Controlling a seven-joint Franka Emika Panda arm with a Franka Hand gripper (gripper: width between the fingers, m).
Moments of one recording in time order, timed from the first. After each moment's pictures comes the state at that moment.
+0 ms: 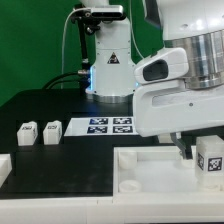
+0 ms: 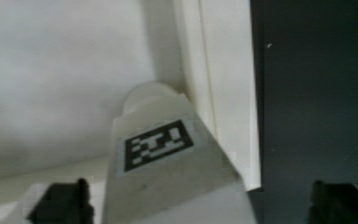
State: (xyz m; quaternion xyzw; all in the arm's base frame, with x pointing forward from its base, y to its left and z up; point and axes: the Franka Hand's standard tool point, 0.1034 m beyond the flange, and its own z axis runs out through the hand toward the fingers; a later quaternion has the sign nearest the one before) arm 0.627 0.119 0.077 -0.99 0.08 -0.02 0.09
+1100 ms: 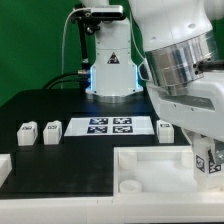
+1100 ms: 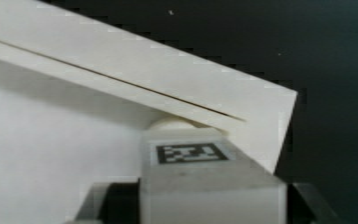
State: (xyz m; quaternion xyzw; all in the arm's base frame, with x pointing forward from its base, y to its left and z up) arm 0.624 0.111 0.072 -0.81 0.57 0.05 0.14
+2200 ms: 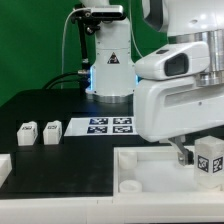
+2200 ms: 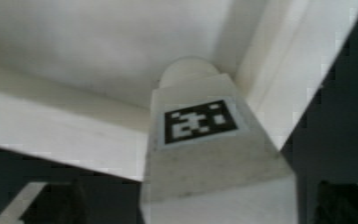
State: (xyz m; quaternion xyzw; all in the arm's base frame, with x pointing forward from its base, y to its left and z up) arm 0.631 0.114 0.076 -0.98 -0.18 -0.07 0.04
